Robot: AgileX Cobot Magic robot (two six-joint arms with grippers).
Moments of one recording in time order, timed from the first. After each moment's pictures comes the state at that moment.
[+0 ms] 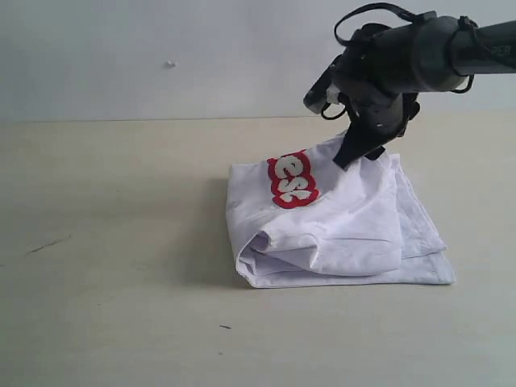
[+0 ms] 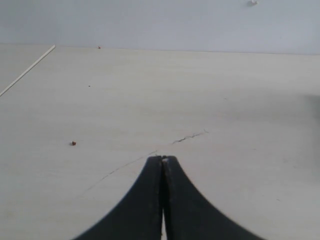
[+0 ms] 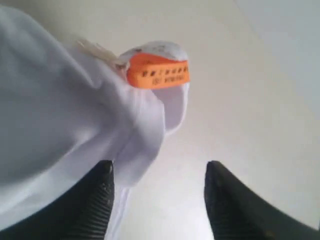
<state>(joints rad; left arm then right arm) 0.03 0.00 0.00 0.06 0.37 -0.09 0.28 2.13 -1.59 -0.76 0.89 0.25</state>
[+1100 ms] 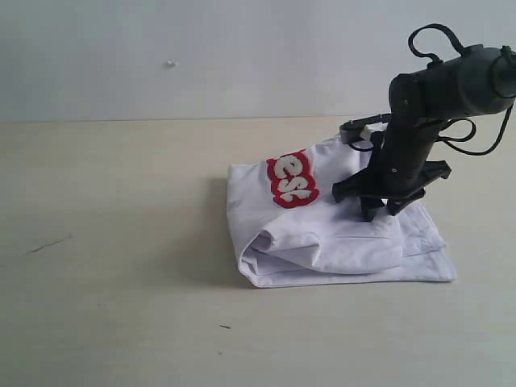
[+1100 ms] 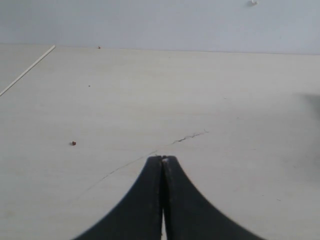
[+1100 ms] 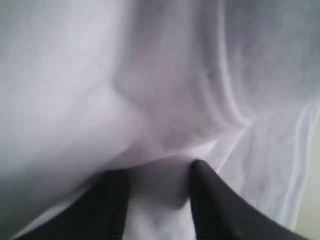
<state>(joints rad) 0.03 0.00 0.00 0.06 0.37 -0.09 0.10 2.18 -1.46 -0.09 0.76 0.10</state>
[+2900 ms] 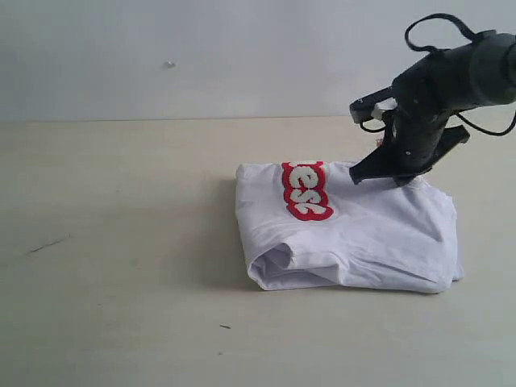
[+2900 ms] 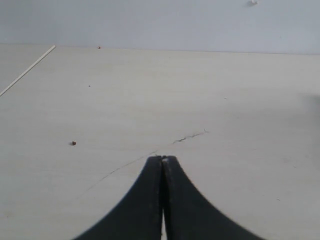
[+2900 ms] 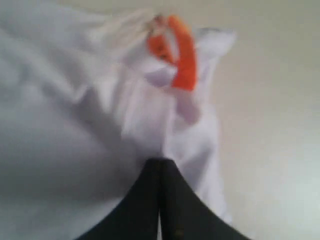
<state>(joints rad) 0.03 0.00 0.00 0.06 0.37 -0.09 0.12 2.12 -1.44 -0.48 0.67 0.35</state>
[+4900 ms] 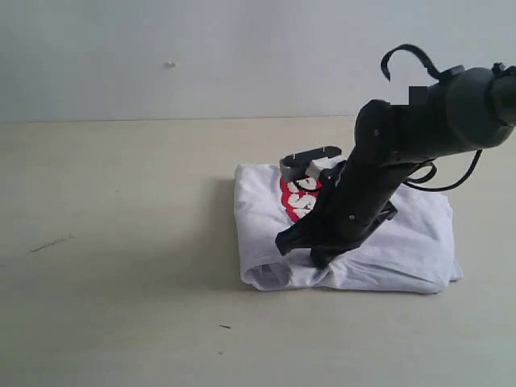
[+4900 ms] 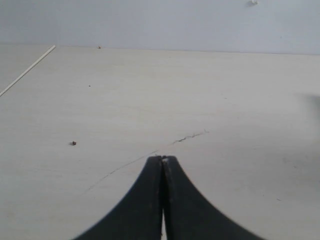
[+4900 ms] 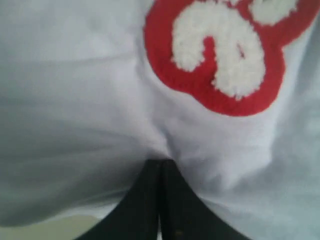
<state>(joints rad) 0.03 0.00 0.00 0.06 0.37 -0.09 0.32 1.99 -1.16 0.23 0.62 -0.15</state>
